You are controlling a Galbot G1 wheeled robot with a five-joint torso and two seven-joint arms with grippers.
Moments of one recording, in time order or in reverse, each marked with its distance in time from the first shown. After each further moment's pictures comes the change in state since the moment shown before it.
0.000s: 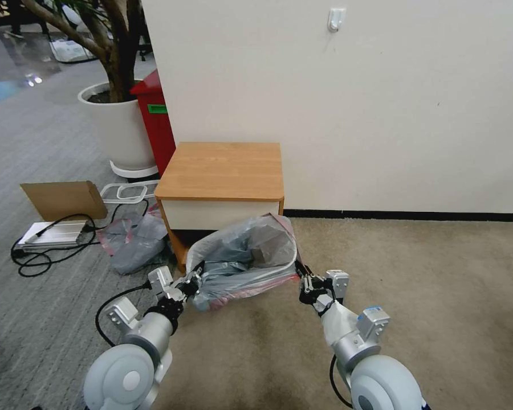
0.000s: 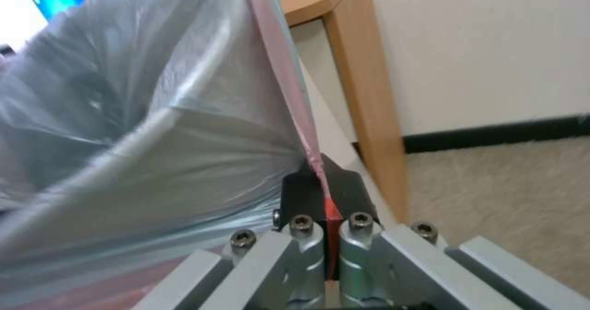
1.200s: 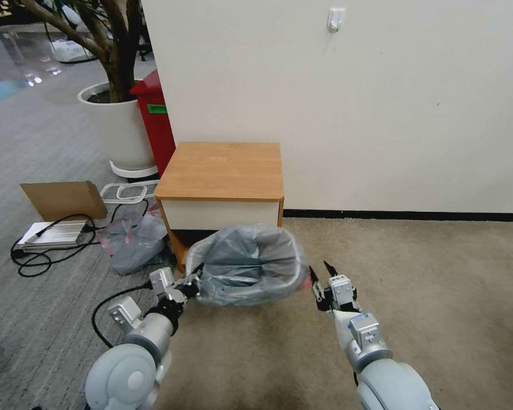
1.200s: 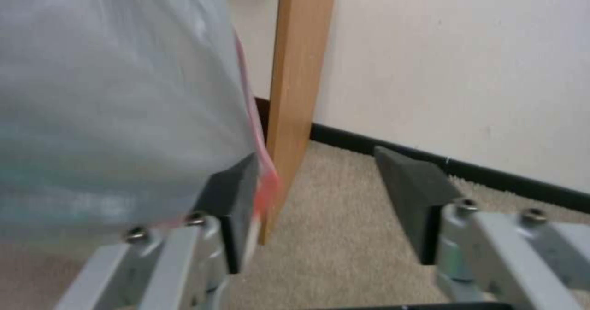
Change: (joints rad) left arm -0.028 0.002 -0.021 0.022 0.123 0.011 -0.041; right arm -0.084 0.005 0.075 0.034 -0.416 -0.116 -0.054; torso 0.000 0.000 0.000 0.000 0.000
